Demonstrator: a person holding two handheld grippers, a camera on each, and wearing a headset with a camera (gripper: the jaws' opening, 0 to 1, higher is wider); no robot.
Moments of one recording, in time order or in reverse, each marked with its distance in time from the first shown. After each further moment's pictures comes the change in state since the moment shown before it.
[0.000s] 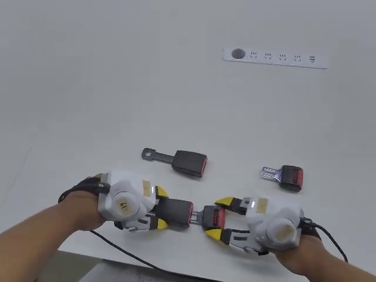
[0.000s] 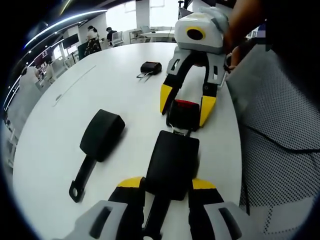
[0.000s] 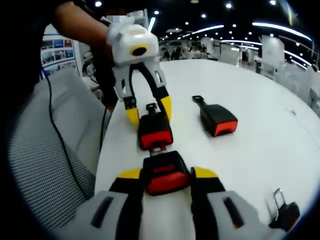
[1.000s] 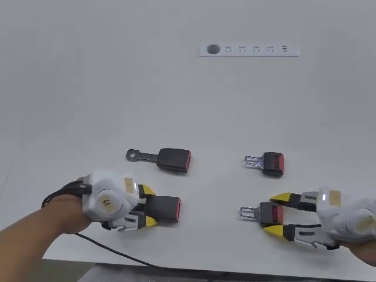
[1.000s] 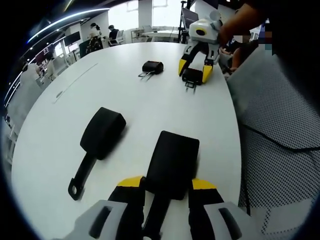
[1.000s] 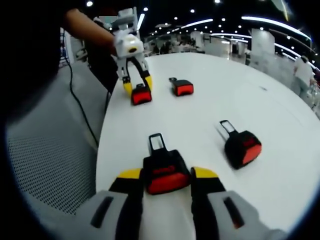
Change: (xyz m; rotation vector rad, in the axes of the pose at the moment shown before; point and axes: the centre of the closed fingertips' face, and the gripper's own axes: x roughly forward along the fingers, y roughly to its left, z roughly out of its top) left arm 0.000 0.001 -0.002 -0.022 0.003 -0.007; right arm -0.102 -0.033 -0.079 0.035 0.047 -0.074
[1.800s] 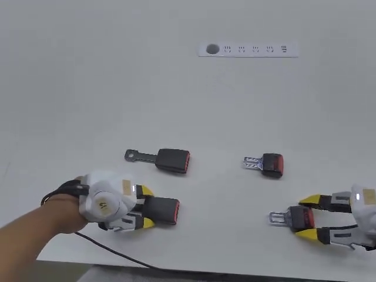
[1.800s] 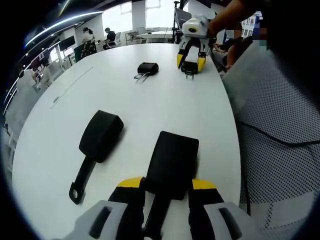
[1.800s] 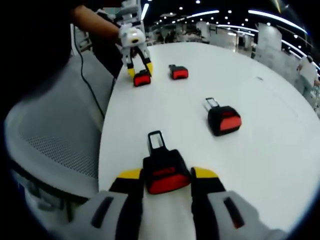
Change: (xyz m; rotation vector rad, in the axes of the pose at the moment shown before) left arm 0.000 0.000 0.000 0.047 -0.004 -0.020; right arm -0.061 -0.011 -0.042 -0.029 0.103 0.038
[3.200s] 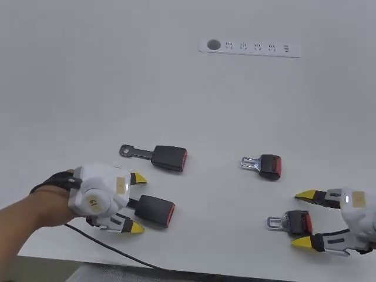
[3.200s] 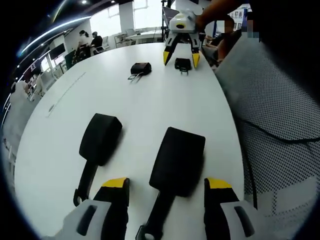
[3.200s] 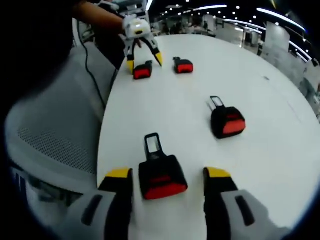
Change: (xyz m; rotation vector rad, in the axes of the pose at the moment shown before) left arm 0.000 0.005 -0.004 0.092 0.001 -0.038; right arm 0.008 -0.007 -0.001 -0.050 0.092 0.021
